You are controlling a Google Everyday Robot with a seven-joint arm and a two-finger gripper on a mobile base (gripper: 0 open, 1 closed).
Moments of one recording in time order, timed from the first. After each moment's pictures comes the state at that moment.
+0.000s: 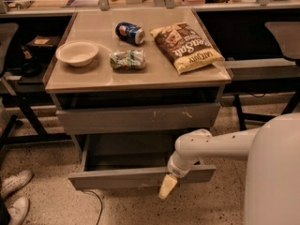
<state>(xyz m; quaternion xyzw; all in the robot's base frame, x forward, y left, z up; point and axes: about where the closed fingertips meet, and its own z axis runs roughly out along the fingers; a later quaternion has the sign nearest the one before) 0.504 -0.087 0.409 -0.52 0.84 0.11 0.08</state>
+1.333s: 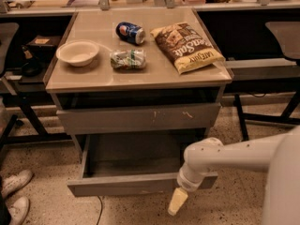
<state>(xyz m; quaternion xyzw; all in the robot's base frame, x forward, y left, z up) 0.437 -0.121 0.413 -0.50 0.86 0.12 0.02</state>
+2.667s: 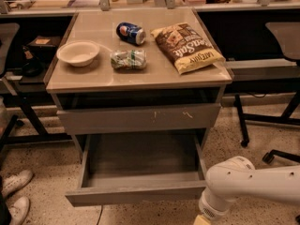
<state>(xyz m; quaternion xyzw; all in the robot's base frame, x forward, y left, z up) 0.334 -0.180 0.459 -0.44 0.89 0.09 -0.03</state>
